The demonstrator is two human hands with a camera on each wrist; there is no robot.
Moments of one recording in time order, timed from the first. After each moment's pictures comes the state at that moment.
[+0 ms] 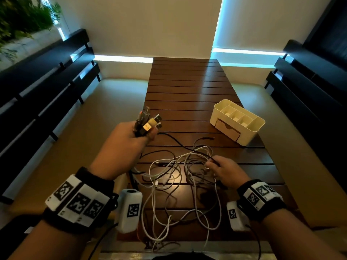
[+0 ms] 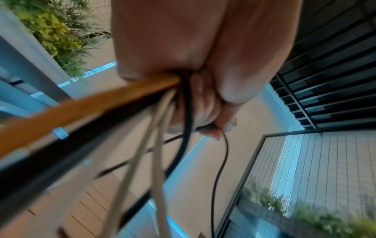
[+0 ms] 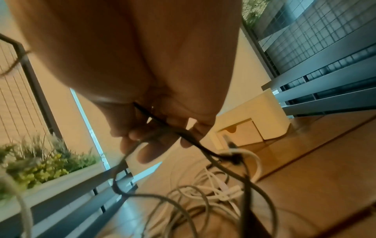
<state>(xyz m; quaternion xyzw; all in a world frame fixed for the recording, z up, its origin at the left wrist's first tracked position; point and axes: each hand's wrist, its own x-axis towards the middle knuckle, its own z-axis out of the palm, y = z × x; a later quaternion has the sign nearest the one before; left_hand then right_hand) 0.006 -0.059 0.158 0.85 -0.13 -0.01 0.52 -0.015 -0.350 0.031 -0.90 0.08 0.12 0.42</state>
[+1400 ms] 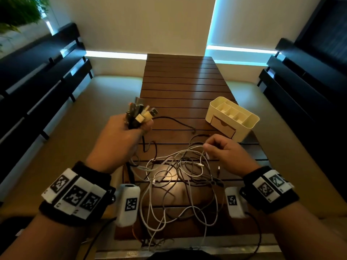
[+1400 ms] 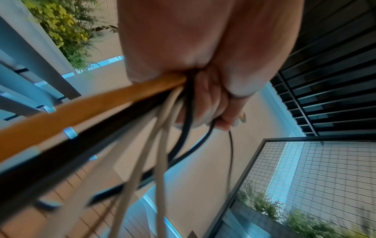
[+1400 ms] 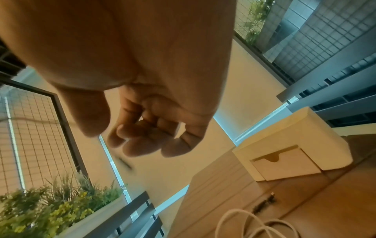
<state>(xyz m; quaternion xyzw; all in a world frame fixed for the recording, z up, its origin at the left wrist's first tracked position) 0.018 -0.054 0.153 0.79 -0.13 -0.02 0.60 -0.021 -0.341 0.096 -0.88 -0.01 0.03 0.47</state>
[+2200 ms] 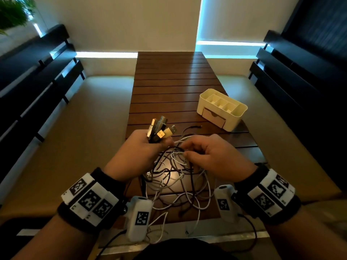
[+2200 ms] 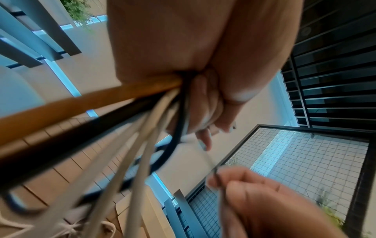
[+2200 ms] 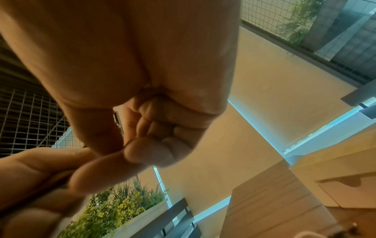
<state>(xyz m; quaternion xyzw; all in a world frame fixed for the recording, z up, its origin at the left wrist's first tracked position) -0.035 -0.097 0.142 0.80 -0.16 -0.15 0.55 -0.084 -0.304 0.140 -0.89 -0.12 0.05 0.43</state>
